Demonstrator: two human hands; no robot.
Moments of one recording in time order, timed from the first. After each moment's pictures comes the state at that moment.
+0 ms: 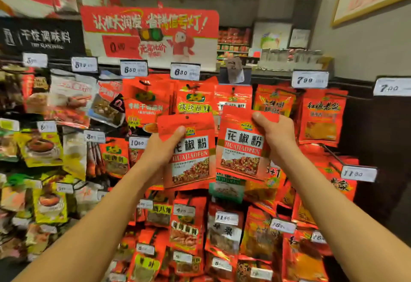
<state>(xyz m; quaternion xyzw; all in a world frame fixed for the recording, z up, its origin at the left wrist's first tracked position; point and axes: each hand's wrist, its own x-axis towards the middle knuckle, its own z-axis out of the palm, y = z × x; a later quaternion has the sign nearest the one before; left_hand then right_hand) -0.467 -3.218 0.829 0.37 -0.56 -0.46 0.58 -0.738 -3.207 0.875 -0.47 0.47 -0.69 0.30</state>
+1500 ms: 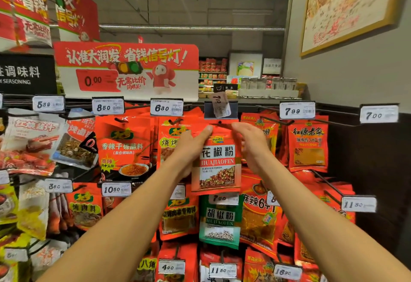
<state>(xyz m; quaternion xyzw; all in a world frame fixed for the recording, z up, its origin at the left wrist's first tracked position) -0.568 -3.324 0.898 0.33 -0.60 -0.51 0.53 -0.742 -3.299 0.902 -0.51 0.45 -0.66 0.31</state>
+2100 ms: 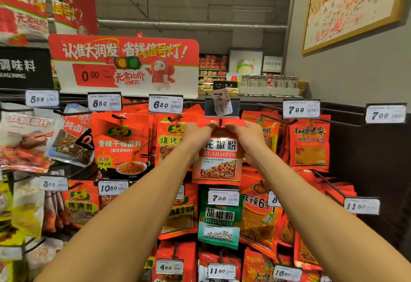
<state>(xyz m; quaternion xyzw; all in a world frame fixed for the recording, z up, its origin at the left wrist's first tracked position) -0.593 -3.348 0.917 0.42 -0.54 -0.49 0.54 -0.735 -3.319 0.913 -0.47 0.51 -0.65 0.31</state>
